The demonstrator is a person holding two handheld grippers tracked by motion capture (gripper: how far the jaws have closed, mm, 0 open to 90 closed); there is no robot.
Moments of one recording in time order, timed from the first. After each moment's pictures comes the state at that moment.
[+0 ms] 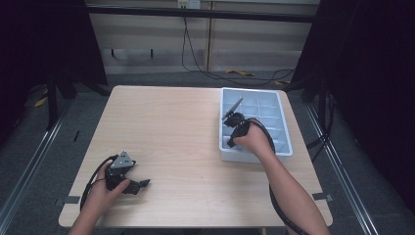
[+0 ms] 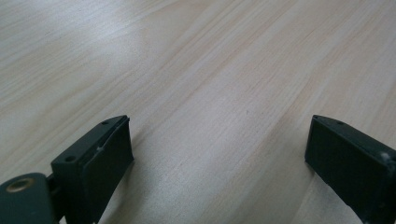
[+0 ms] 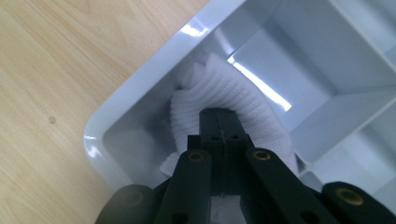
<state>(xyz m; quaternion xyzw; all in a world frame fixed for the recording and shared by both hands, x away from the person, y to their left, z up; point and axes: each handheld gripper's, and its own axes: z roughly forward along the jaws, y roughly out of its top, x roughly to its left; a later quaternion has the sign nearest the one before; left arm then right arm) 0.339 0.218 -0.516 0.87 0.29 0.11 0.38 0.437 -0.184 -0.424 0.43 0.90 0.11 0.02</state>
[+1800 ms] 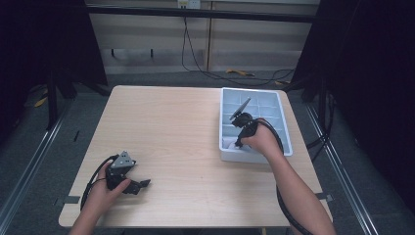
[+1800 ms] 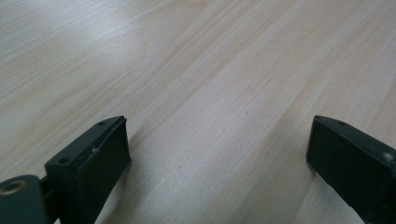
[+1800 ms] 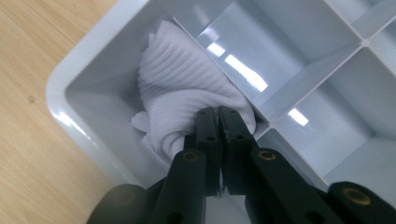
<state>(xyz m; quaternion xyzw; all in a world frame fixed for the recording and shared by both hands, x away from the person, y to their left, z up) 0.339 0.216 -0.517 0.87 0.30 0.11 0.38 0.432 -0.207 -0.414 0.44 0.89 0.11 0.02</state>
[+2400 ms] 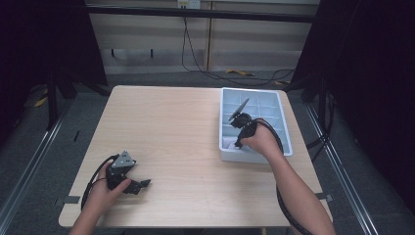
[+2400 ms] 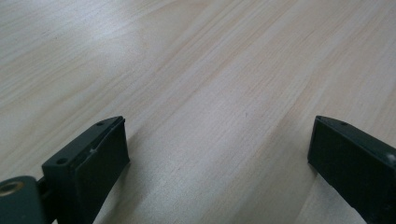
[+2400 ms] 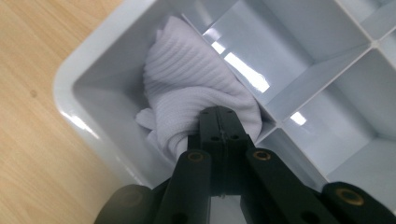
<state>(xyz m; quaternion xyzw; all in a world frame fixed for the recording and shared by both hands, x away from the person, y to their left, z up) 0.340 0.215 -0.517 0.87 0.29 0.11 0.38 0.432 -0.204 -0.418 0.44 0.89 0.10 0.02</state>
